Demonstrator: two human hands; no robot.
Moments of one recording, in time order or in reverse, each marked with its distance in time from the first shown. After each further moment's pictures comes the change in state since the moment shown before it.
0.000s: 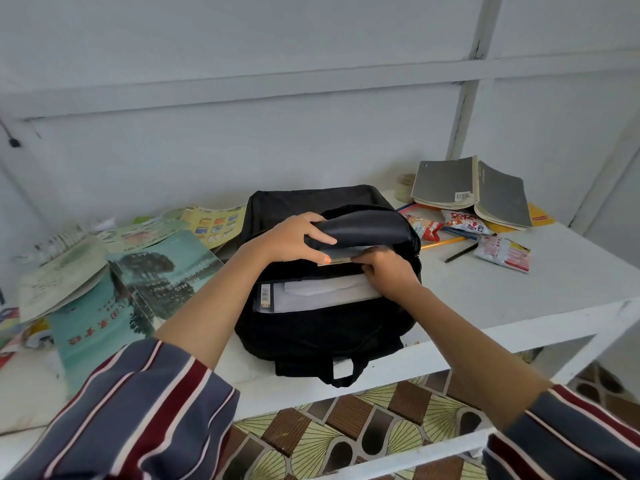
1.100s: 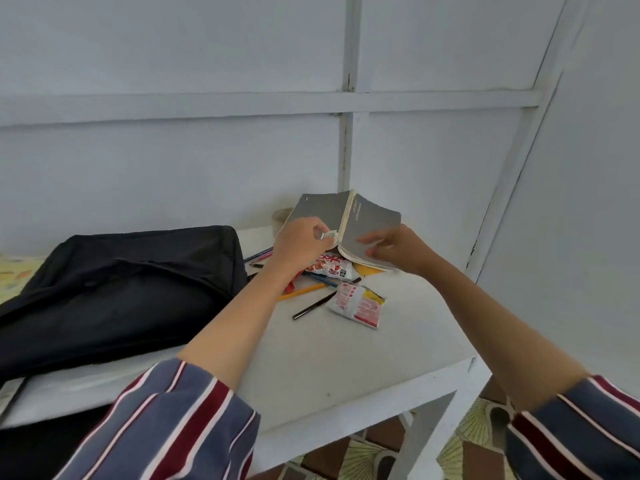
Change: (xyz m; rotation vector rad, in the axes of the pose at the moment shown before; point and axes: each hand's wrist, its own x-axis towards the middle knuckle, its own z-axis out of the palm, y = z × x) left_hand 0.236 0.202 0.124 -0.137 0.387 -0.053; right_hand 0.005 0.271 -0.175 0.367 0.049 0.107
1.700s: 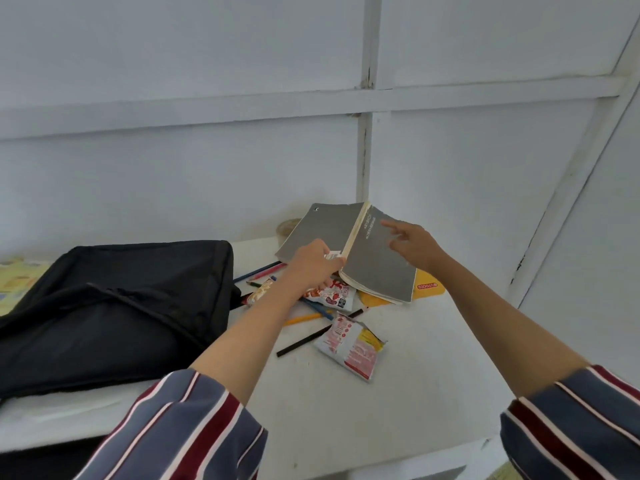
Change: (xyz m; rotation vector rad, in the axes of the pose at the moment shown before) left_hand 0.057 0.006 0.043 -0.022 -0.183 -0.302; right_hand 0.102 0.080 -0.020 0.098 0.021 0.061
